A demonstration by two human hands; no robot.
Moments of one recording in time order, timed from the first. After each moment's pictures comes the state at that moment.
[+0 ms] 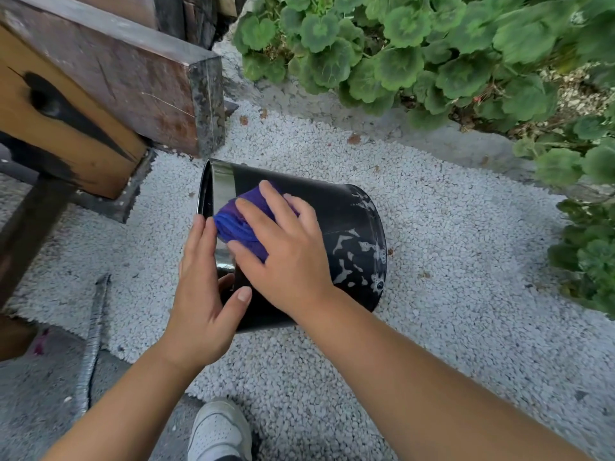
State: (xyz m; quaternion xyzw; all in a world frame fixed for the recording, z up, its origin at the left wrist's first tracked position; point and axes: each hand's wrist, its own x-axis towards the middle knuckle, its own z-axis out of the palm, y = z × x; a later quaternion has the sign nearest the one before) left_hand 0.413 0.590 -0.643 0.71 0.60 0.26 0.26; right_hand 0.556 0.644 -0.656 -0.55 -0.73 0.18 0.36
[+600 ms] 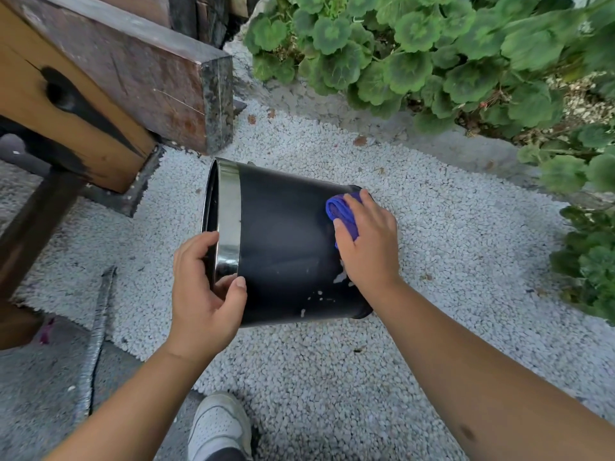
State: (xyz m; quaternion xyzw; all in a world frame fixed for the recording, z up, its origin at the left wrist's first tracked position) left_hand 0.413 0.578 -0.656 0.61 0.64 0.40 0.24; right_hand 0.643 0.659 -0.709 -0.70 -0.63 0.24 0.24
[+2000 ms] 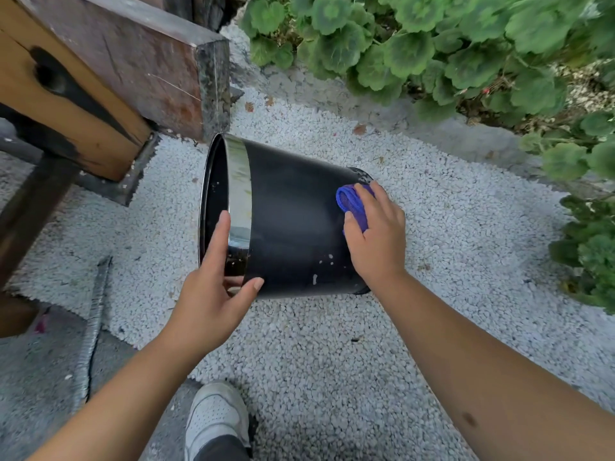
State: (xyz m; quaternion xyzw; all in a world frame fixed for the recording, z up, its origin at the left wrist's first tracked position) left_hand 0.414 0.572 -0.650 0.63 0.64 0.26 0.37; right_hand 0.653 0.654 -0.718 -0.71 -0.61 0.23 0.28
